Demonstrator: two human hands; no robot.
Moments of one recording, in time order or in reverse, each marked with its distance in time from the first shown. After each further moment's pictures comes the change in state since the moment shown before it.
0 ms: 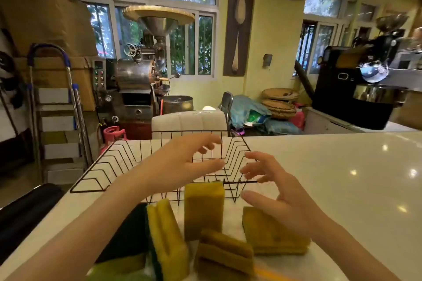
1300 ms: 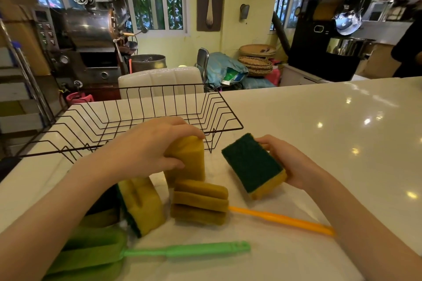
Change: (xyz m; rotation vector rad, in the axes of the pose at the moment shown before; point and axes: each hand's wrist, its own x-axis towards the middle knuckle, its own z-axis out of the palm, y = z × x) left_hand -0.006 -0.022 0.039 0.368 -0.203 0.203; right_hand -0.023 0.048 -0.012 0.562 0.110 0.909
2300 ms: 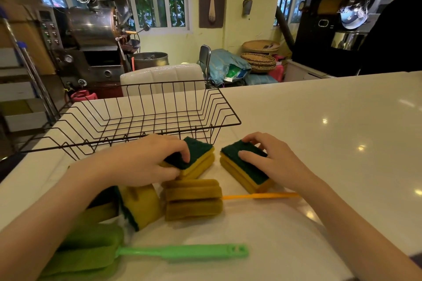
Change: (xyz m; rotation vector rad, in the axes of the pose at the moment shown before) left_hand -0.009 0.006 0.007 -0.081 -0.320 -0.114; right_hand -0.008 0.015 0.004 -0.716 0.112 -0.535
